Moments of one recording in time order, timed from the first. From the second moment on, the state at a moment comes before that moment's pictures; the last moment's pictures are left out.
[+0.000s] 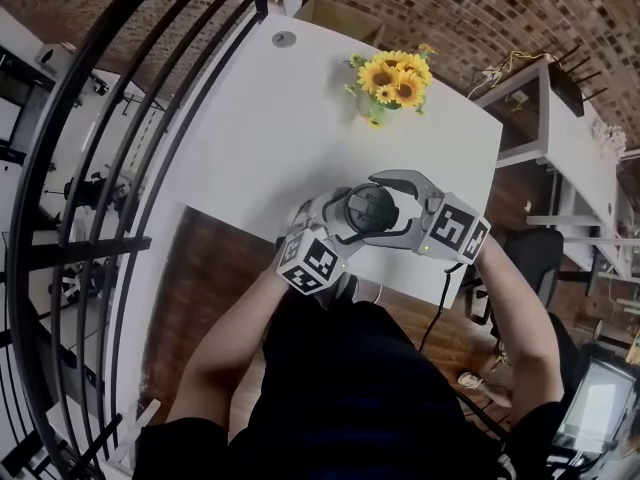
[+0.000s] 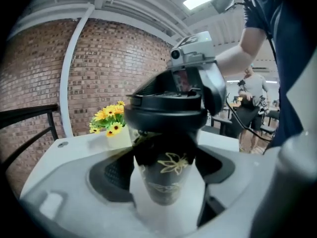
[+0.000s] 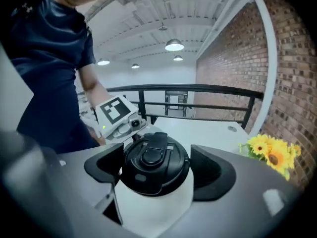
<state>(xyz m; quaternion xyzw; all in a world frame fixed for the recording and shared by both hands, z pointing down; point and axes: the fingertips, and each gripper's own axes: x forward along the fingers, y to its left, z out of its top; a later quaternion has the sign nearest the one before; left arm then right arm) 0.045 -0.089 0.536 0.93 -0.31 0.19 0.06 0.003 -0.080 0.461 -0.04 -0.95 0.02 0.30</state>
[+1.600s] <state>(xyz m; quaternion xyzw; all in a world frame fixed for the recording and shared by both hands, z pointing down) 0.041 -0.087 0.540 0.91 -0.36 0.17 0.08 0.006 -0.090 0.453 0.38 -0.91 0.04 0.19</state>
